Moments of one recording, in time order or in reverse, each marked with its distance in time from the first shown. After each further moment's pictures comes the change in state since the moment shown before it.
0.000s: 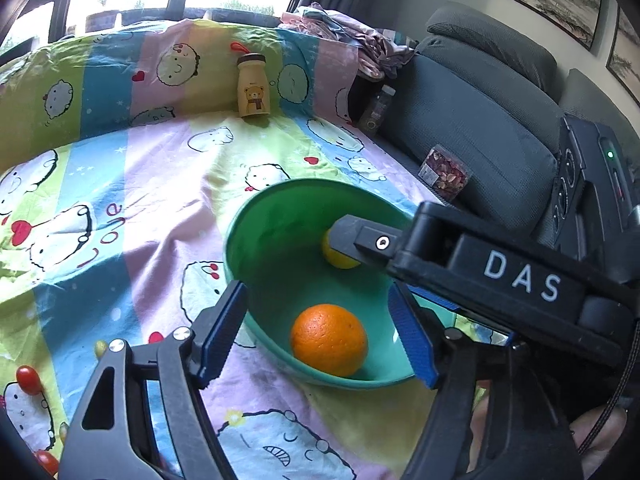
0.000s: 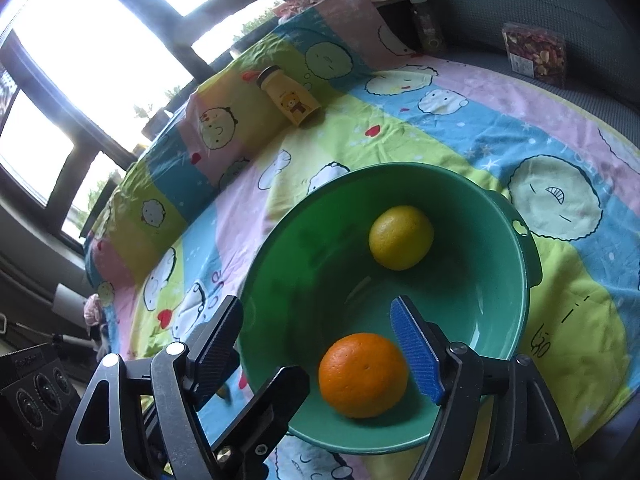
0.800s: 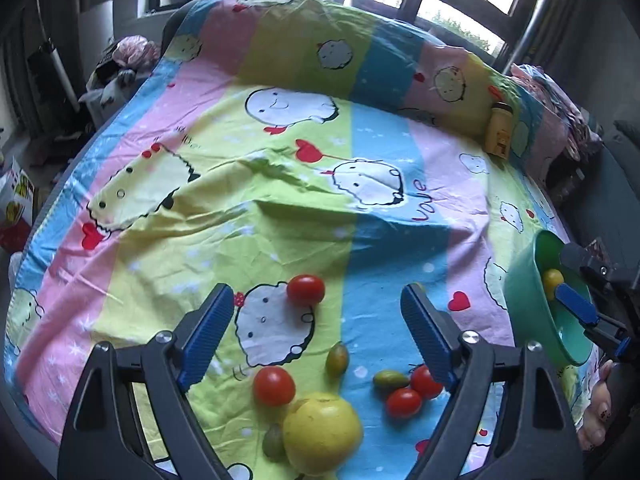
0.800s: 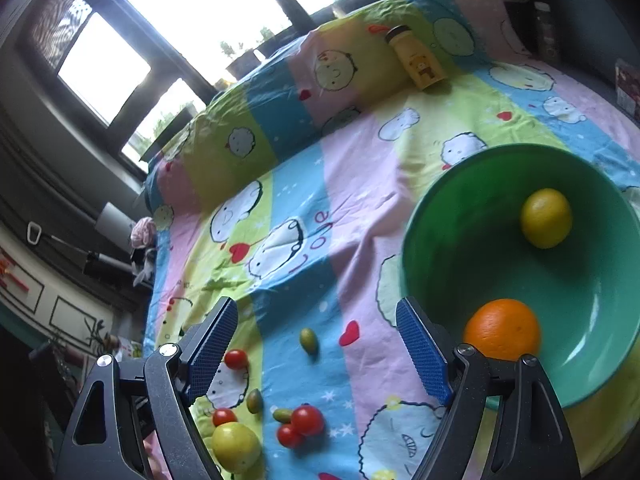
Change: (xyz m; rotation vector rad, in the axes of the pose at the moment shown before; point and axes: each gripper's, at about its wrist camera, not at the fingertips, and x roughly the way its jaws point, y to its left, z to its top) left arm -0.124 0.169 -0.064 -0.446 -0.008 0.527; right arm 0.029 0.098 -0.044 -0.250 0.159 0.202
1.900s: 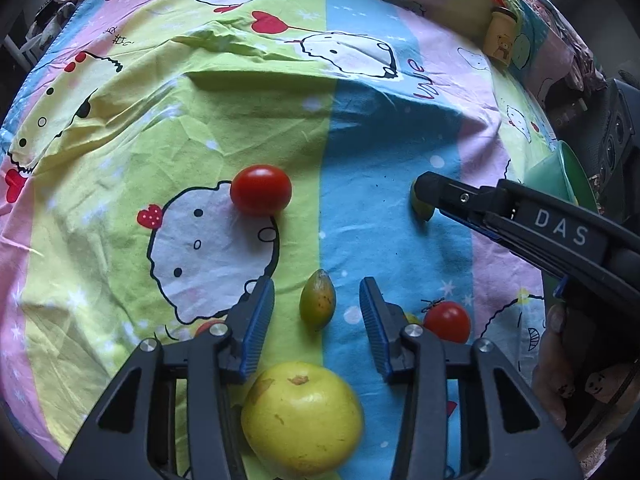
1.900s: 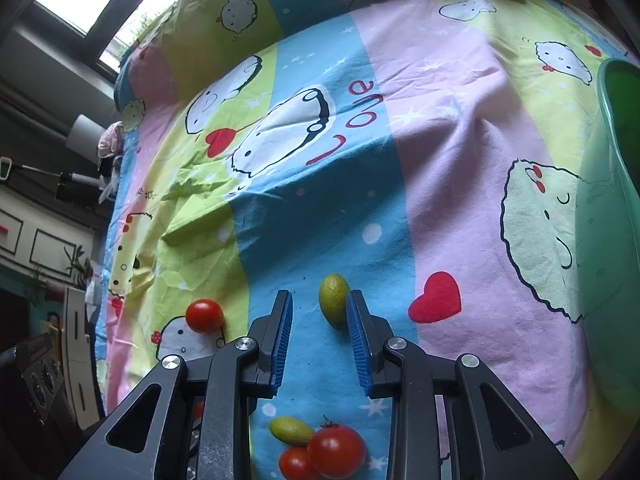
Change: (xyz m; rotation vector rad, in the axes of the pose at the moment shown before) left arm 0.071 -0.015 -0.029 0.071 0.348 -0.079; right arm 0.123 0.020 -0.026 -0.067 0.312 -0.078
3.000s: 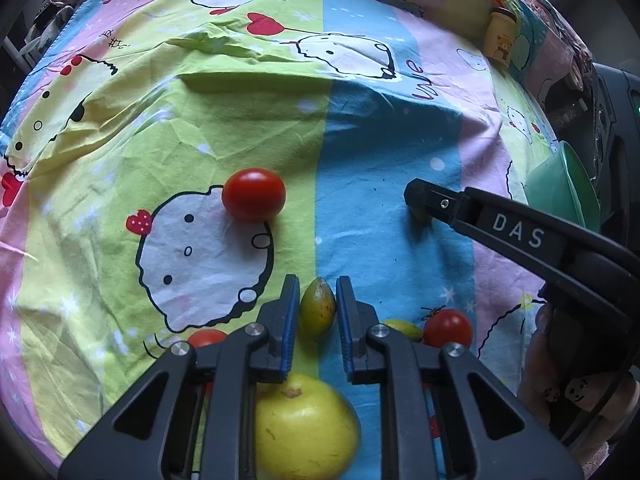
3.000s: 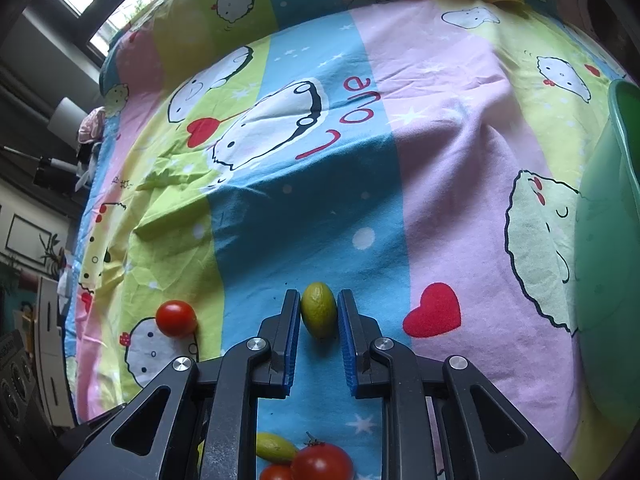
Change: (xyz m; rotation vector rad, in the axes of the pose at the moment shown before) left arm 0.005 -0.005 0.002 0.006 -0.020 0.000; right arm 0.012 0.006 0.001 -0.044 -0.003 -0.089
